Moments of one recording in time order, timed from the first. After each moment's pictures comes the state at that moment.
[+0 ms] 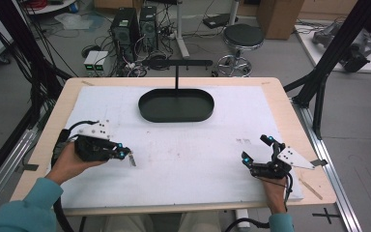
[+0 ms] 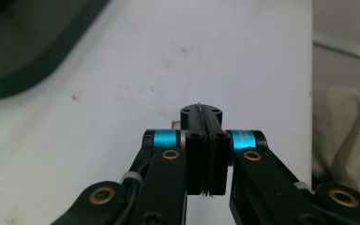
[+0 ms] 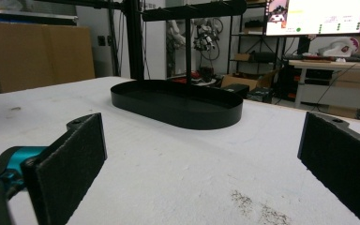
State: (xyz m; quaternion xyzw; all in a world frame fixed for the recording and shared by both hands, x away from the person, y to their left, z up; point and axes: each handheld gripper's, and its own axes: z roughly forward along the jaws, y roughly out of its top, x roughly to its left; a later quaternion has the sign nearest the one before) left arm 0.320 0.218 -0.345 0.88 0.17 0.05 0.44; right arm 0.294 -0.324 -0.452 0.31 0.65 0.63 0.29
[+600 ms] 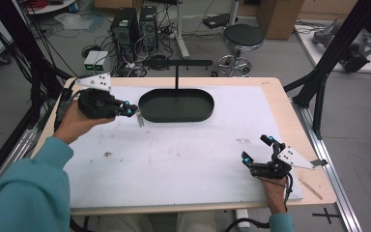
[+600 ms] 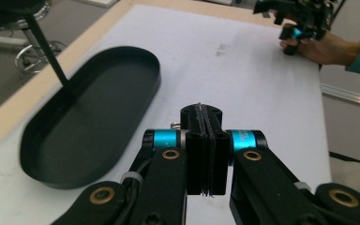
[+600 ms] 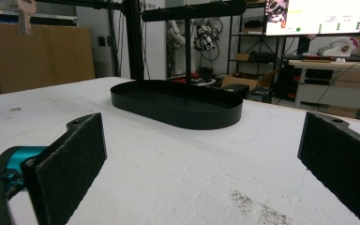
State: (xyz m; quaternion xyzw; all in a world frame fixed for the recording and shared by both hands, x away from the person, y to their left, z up) left arm 0.389 0.201 -0.263 0.86 0.16 0.08 0.48; right arm 0.295 -0.325 -0.452 0.31 0.64 0.63 0.29
